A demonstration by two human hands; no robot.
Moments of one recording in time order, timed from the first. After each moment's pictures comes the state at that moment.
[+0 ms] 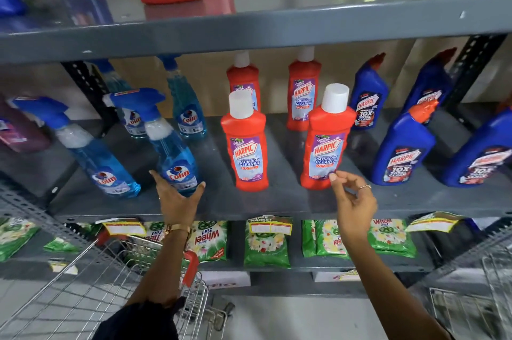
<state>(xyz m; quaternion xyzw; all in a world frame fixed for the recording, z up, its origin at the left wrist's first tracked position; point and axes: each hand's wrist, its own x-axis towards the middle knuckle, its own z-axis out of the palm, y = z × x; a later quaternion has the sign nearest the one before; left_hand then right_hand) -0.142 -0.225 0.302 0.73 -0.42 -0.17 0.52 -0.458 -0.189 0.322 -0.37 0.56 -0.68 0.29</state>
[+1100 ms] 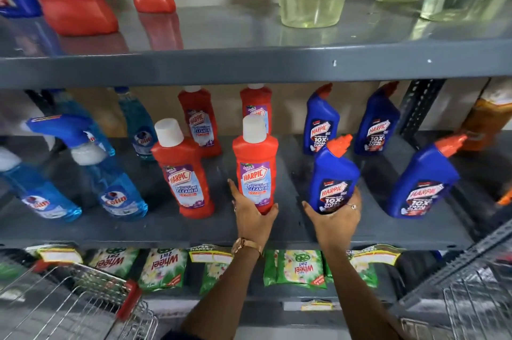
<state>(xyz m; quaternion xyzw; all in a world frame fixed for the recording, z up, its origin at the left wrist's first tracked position) -0.413 -0.252 0.293 0.63 -0.49 -0.30 0.53 -0.573 -0.245 0.293 -0.42 0.69 -0.57 0.12</state>
